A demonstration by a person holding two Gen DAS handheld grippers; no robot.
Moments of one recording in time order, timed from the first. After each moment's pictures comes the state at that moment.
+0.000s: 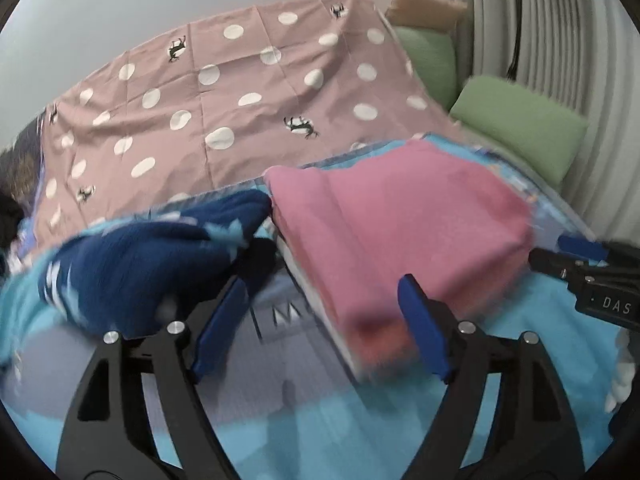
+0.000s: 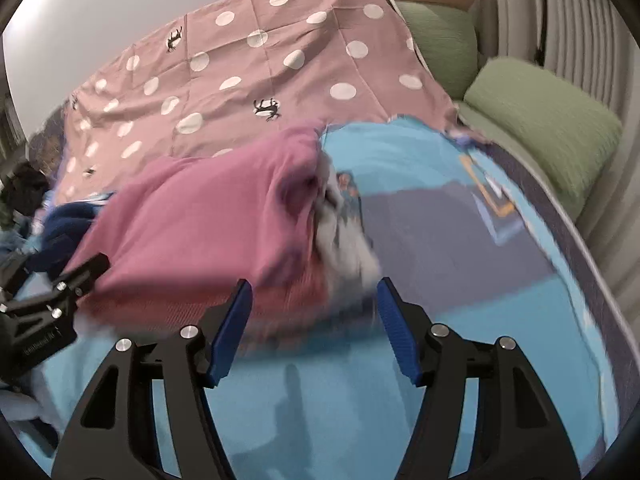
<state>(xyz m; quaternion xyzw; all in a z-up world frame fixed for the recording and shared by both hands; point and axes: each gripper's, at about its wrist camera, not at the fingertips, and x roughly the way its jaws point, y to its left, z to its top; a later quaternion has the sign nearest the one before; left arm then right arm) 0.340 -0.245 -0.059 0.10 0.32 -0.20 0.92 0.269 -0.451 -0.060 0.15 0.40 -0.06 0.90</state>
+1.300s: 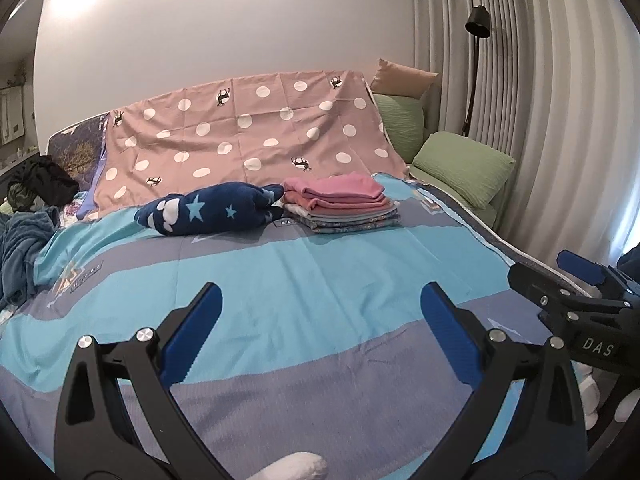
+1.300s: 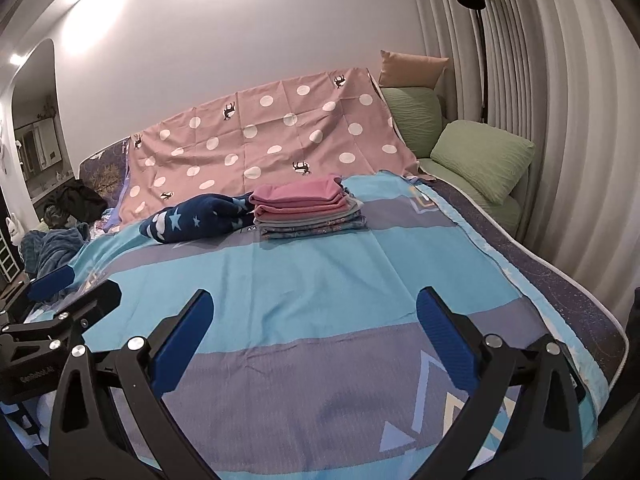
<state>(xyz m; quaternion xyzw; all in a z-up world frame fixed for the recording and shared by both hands) -0.017 -0.138 0.042 0.05 0.25 -0.18 0.95 -0.061 -0.326 0.062 0.11 0.27 -0.09 0.95</state>
